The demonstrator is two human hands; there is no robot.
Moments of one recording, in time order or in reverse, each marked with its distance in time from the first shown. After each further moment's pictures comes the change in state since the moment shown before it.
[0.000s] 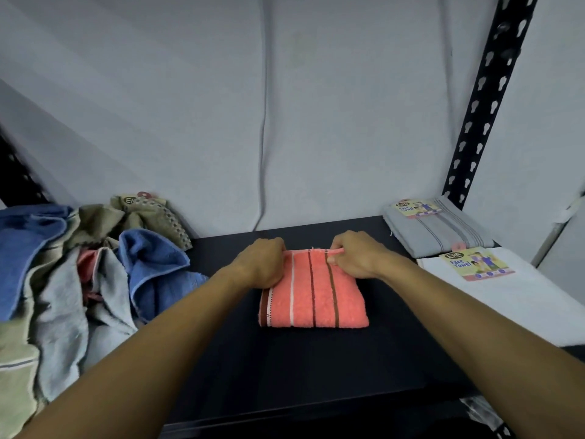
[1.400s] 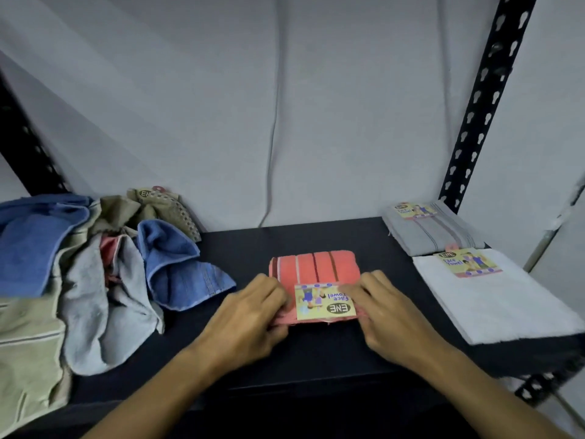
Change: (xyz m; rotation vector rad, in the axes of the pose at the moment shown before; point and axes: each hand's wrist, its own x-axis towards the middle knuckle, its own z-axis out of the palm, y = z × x) left_hand -0.128 -0.015 0.039 0.001 0.529 0.586; right_hand -0.113 0.031 0.053 -0.241 0.469 -0.594
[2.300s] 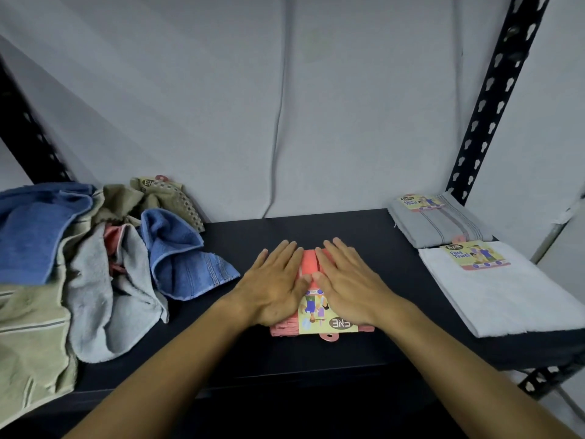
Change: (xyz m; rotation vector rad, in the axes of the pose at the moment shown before) left_hand 0.050 -0.005 0.015 0.007 -0.607 -0.389; right_hand 0.060 -0.015 0.022 0.026 -0.444 0.248
